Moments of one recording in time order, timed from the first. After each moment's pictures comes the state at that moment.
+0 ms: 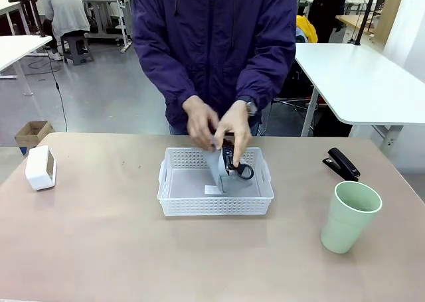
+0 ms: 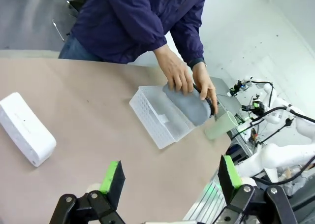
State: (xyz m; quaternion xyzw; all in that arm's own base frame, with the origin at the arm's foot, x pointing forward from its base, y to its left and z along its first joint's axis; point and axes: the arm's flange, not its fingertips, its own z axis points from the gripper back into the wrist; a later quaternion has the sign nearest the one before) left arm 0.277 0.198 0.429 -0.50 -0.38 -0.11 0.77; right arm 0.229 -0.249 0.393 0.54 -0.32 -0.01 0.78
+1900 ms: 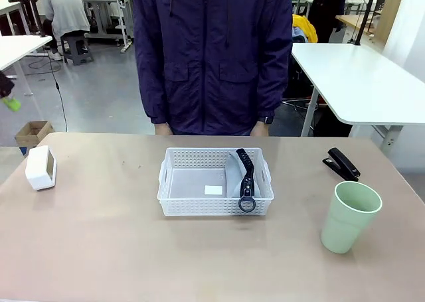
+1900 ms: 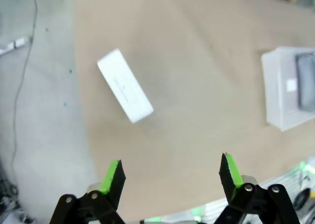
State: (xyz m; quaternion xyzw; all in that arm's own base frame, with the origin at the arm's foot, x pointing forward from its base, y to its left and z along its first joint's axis) left arm 0.420 0.104 0.555 -0.12 -0.14 -0.03 0.98; right arm 0.229 -0.246 0.395 0.54 -0.32 -0.01 0.78
